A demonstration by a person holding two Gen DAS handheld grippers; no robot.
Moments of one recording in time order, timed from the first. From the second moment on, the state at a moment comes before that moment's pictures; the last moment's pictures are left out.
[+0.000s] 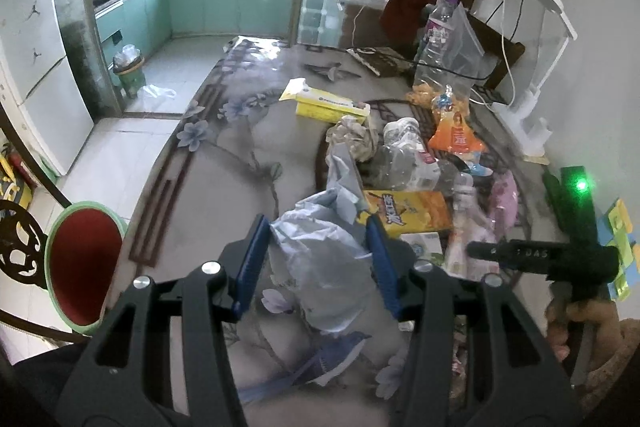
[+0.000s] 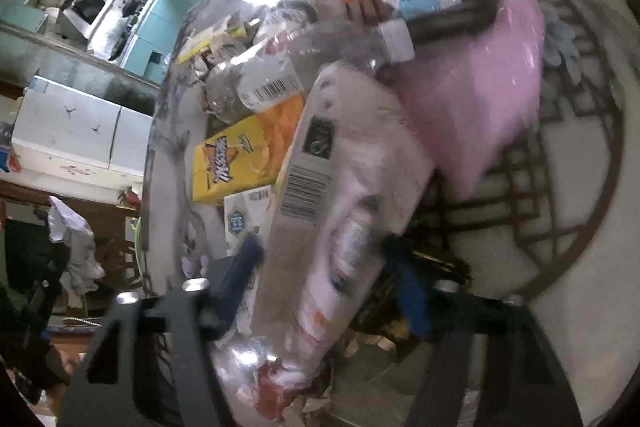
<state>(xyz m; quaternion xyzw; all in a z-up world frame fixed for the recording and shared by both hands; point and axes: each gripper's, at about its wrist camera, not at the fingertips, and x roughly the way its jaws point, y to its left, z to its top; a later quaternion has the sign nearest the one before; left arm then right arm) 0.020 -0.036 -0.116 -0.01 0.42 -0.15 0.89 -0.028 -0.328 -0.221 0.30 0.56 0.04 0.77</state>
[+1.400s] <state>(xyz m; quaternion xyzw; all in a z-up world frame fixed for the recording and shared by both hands) 0.029 0.253 -0.133 -0.15 0.43 0.13 0.88 0.080 0.006 -0.135 0.12 0.52 0.33 0.78</state>
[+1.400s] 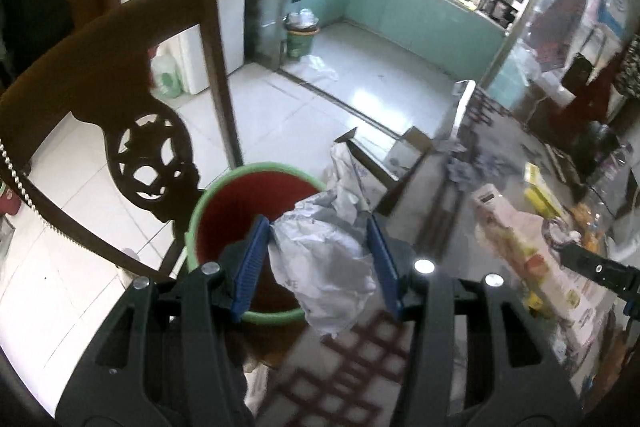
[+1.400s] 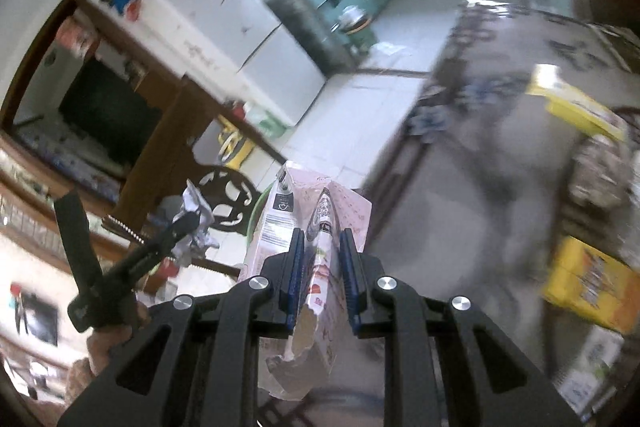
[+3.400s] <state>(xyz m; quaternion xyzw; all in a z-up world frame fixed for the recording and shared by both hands) 0.009 0.117 -0.131 -0.11 0.43 -0.03 0.90 -0.003 -0.213 -0.133 0.09 0.48 0.10 0.87</state>
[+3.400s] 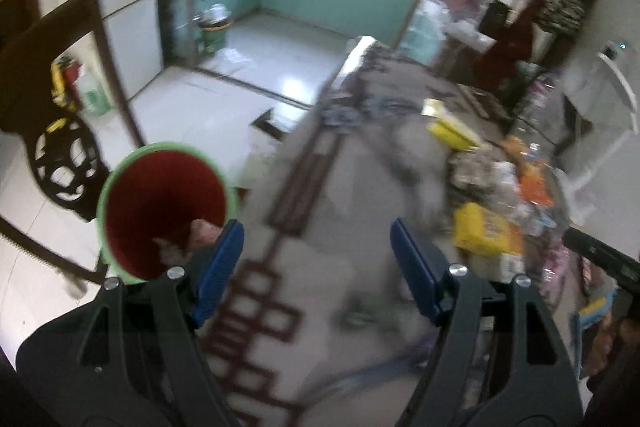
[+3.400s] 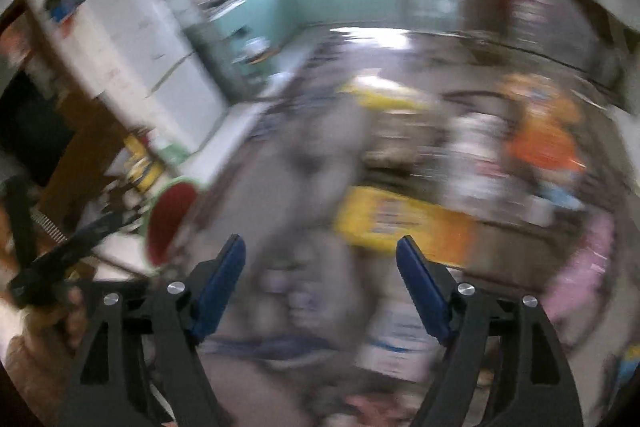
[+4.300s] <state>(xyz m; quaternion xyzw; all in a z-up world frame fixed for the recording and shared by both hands) 0.011 -0.068 -0.157 -0.04 0.51 -0.18 0.84 0.015 -0.401 -0.247 0.26 0.56 -0.09 0.78</state>
